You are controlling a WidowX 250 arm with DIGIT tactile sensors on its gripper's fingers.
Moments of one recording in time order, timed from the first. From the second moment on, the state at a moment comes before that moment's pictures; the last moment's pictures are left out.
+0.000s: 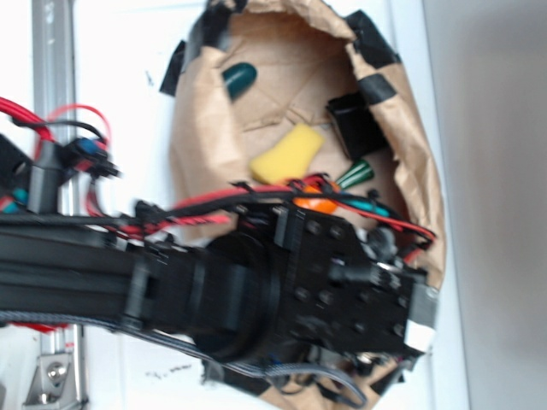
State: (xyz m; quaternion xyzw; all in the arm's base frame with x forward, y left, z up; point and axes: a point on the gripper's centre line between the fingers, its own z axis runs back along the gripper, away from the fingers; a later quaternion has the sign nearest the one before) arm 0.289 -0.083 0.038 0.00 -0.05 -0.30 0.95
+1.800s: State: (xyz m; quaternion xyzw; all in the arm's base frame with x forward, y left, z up) arm 0.280 -0.080 0.017 -0.01 -0.03 -0.26 0.97
